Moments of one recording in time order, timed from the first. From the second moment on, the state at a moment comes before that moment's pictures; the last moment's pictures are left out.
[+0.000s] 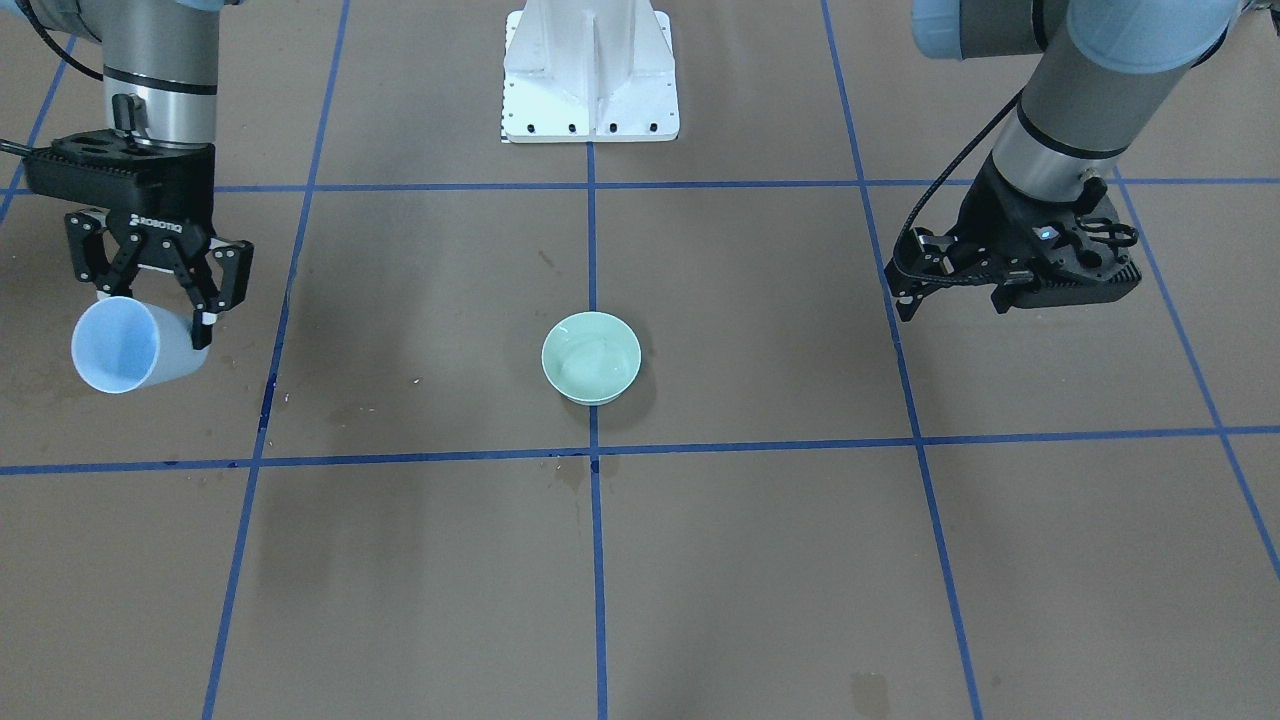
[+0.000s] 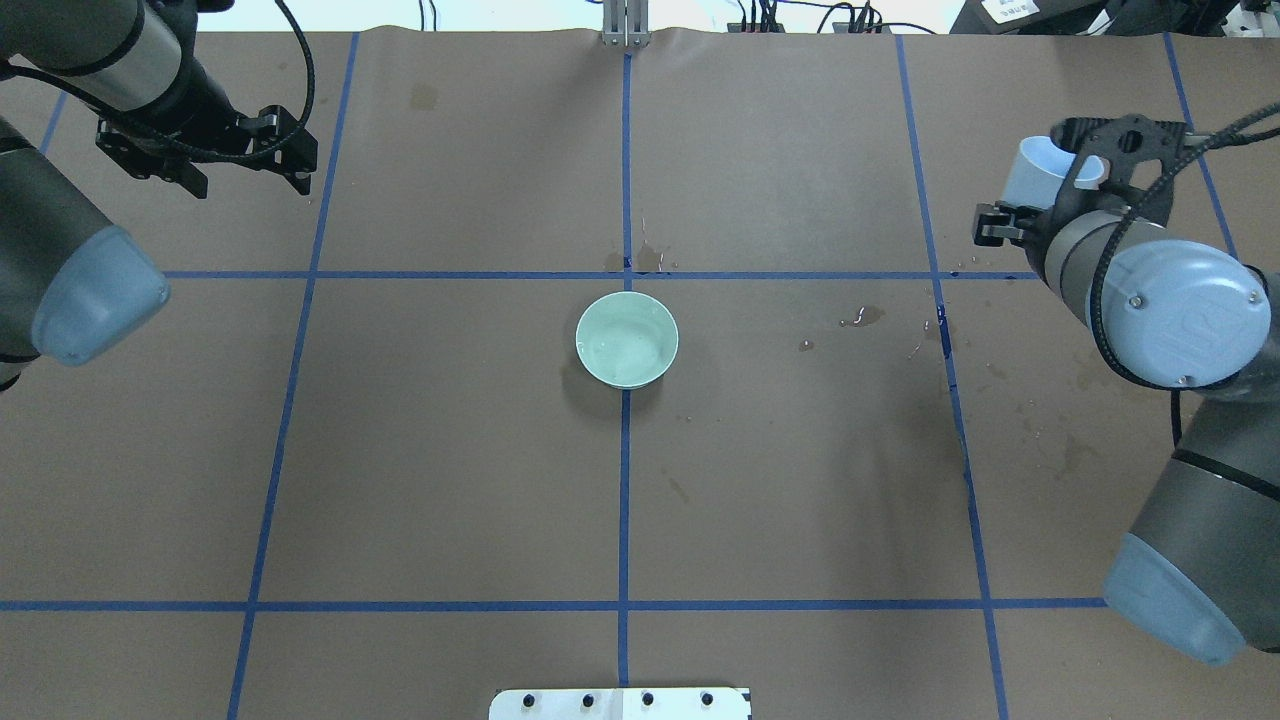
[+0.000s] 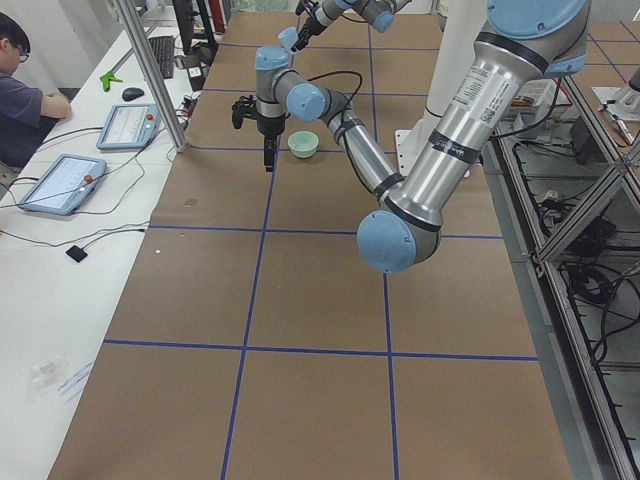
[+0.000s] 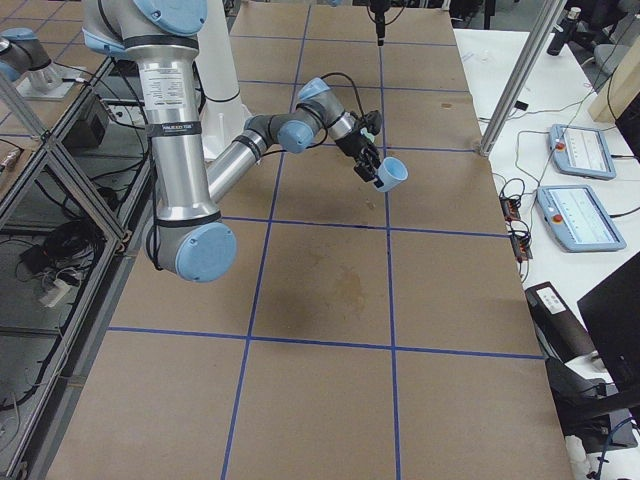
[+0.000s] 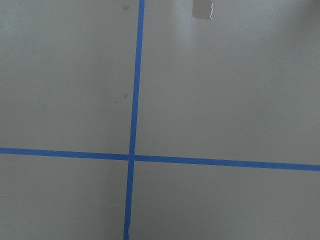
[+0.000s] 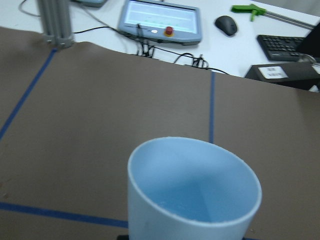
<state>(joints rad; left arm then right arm) -0.99 -2.09 -1.92 -1.32 -2.10 -0.86 0.66 -1.49 2.13 -1.48 1.20 1.25</state>
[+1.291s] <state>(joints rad) -0.98 -2.08 -1.93 -1.30 -2.10 -0.86 0.21 -1.76 1.90 -1.21 0.62 1.79</state>
